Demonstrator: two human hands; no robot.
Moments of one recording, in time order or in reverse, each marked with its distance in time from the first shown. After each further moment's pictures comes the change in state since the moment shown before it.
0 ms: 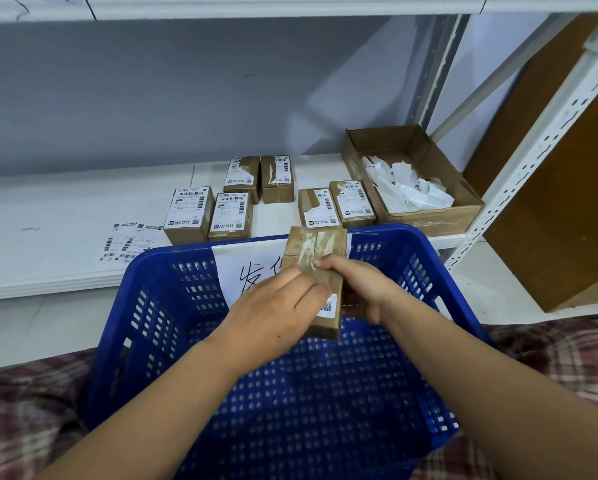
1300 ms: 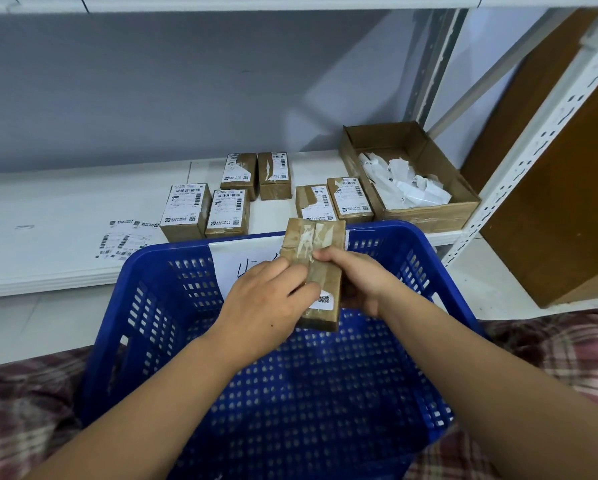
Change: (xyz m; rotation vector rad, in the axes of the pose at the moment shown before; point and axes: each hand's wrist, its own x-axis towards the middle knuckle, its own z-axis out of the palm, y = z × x) left_hand 0.004 0.001 -0.005 0.105 0.025 -0.053; right_hand 0.001 -0.003 -0.002 0.041 0.020 -0.024
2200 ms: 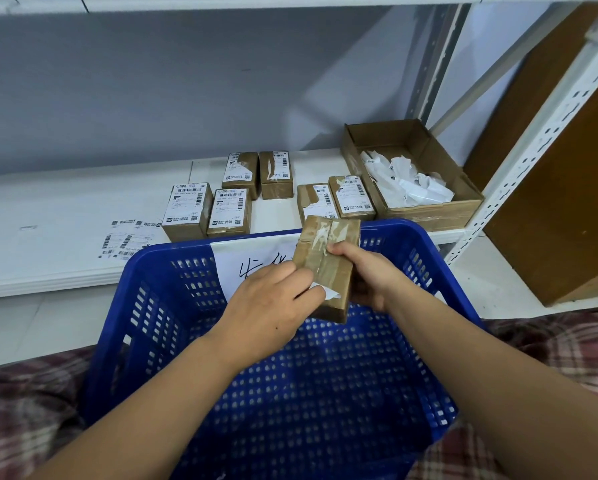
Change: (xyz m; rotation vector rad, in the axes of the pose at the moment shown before) left_hand -0.002 -0.003 0.006 0.028 -0.005 0.106; right_hand 0.002 -0.003 -0.008 0.063 0.102 0.061
